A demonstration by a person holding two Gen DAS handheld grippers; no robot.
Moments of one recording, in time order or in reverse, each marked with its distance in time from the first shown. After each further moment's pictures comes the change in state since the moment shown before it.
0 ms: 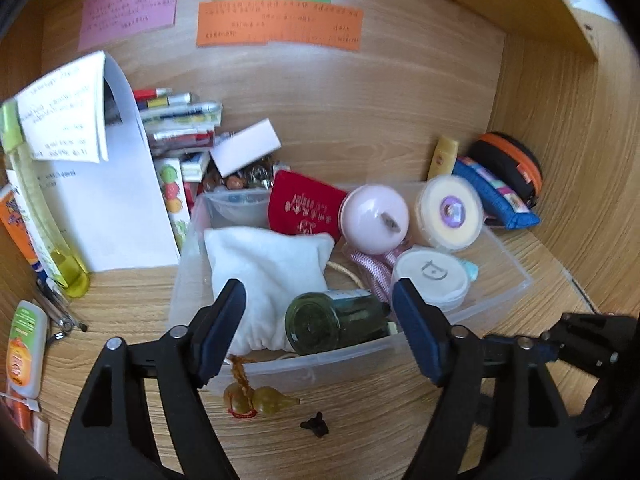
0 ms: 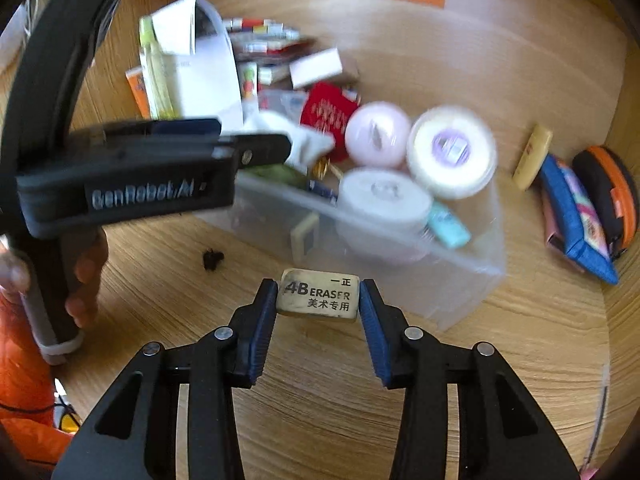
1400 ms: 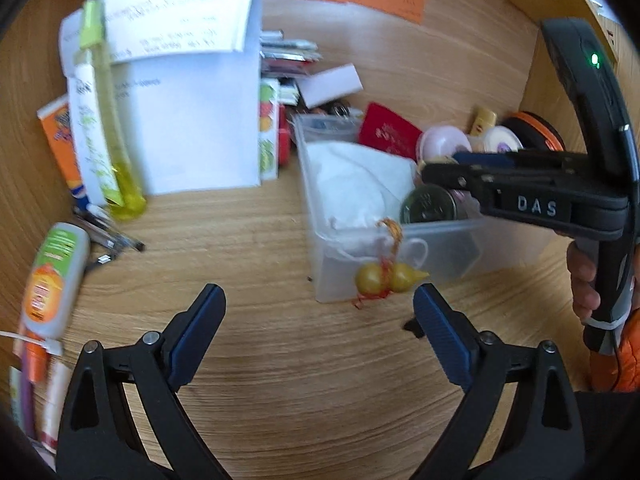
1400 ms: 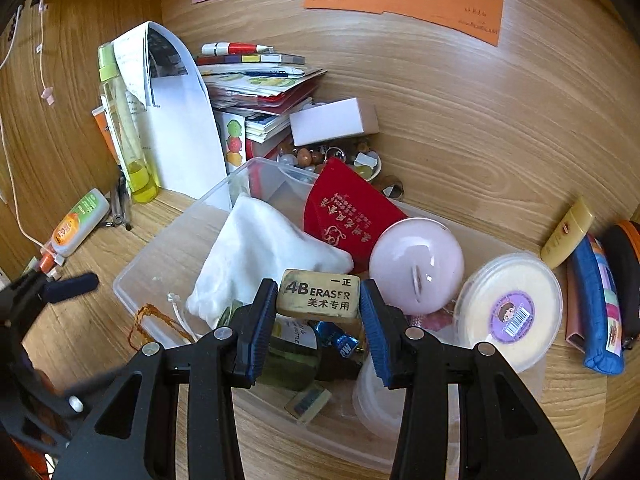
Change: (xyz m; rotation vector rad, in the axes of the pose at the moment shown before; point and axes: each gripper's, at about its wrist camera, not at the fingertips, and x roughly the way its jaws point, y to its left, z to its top) left arm -0.016 0.070 -0.056 -0.072 0.113 0.037; right arm 0.071 0.018 0.095 -0.019 -0.014 -0.017
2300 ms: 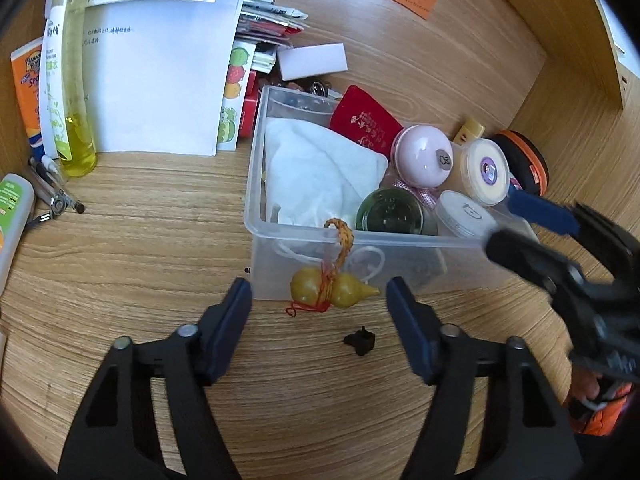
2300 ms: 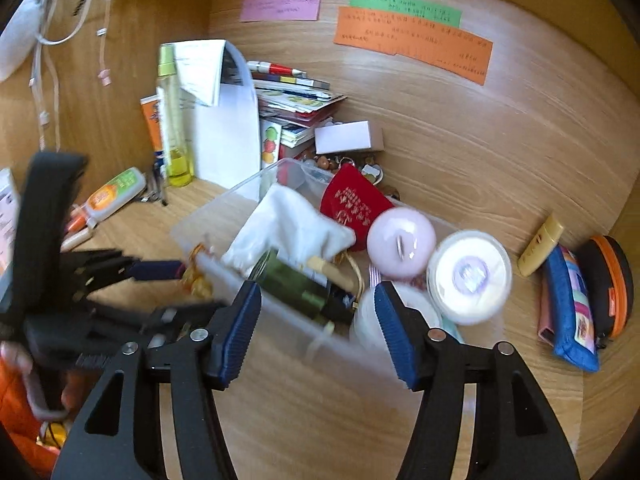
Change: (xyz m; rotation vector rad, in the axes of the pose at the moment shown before) left arm 0.021 -0.010 0.005 -0.157 0.066 -0.135; right arm -0.065 0.014 -0.041 -0.105 -0.079 0.005
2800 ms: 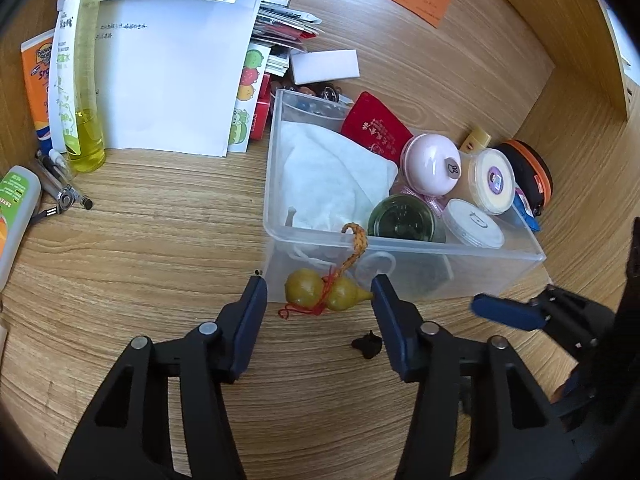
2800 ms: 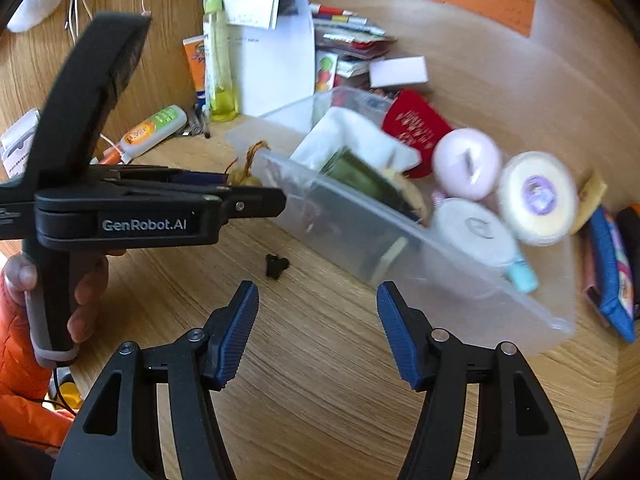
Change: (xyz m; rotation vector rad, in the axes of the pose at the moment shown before) left arm -0.003 0.007 0.001 -0.028 -0.020 0.008; right arm 0.020 0.031 -0.039 -0.032 0.132 0.128
